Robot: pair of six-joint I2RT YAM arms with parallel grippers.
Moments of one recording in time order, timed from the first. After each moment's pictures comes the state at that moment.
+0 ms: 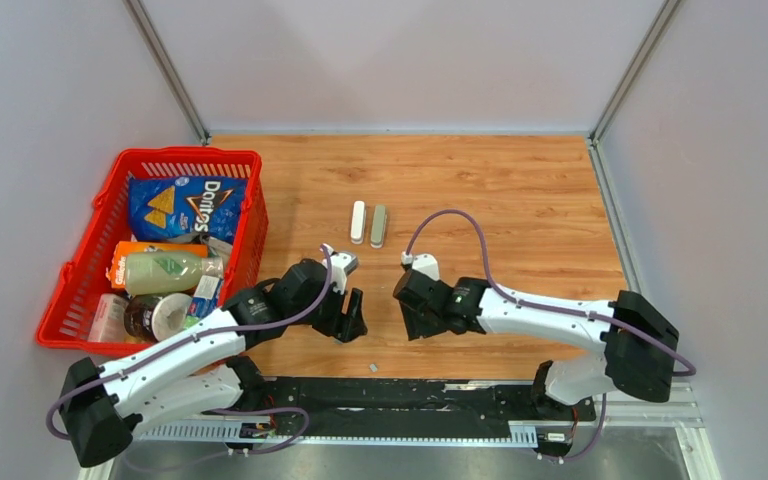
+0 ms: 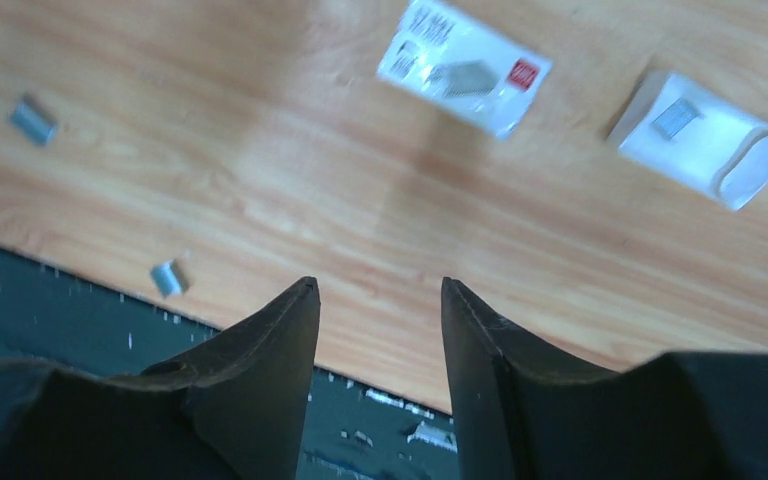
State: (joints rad) left arm -0.88 0.91 0.62 -0.50 0.16 -0.47; right arm 1.08 1.41 0.89 -0.62 0.22 0.76
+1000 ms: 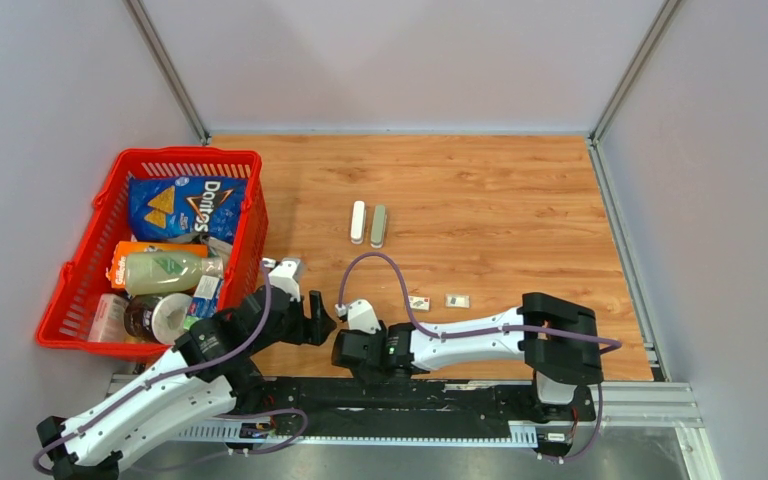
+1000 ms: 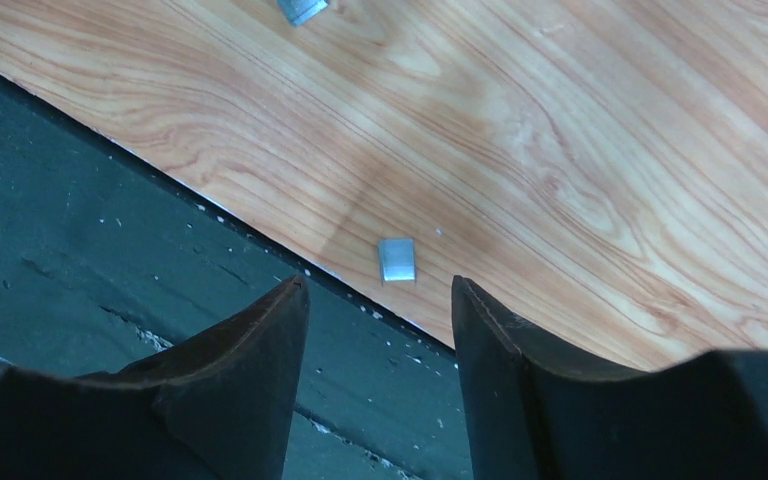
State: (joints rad) left arm -0.88 0.49 0.52 -0.73 -0.17 -0.67; right arm 1.47 1.73 1.09 -0.53 0.31 0.86
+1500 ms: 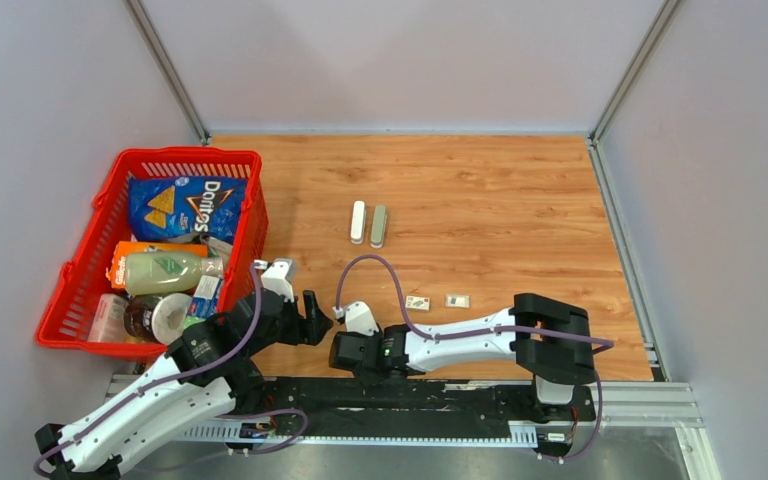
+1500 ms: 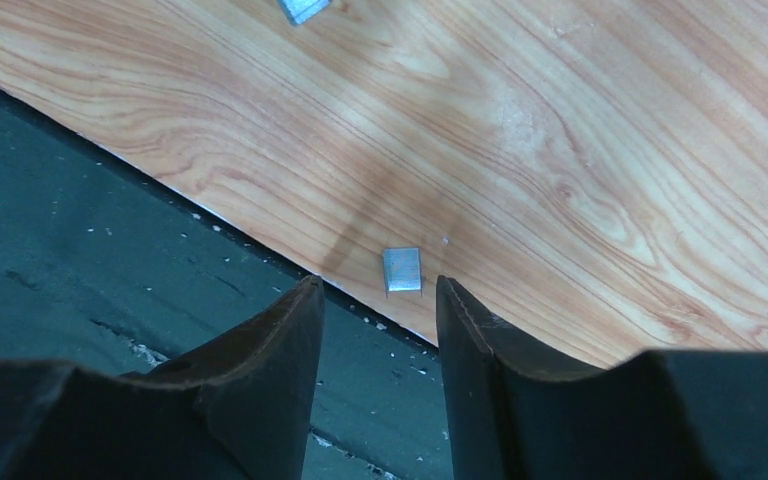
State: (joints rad) left arm -0.88 0.42 0.52 -0.76 -0.20 -0.69; right arm 1.47 1.78 1.11 -0.53 0.31 0.86
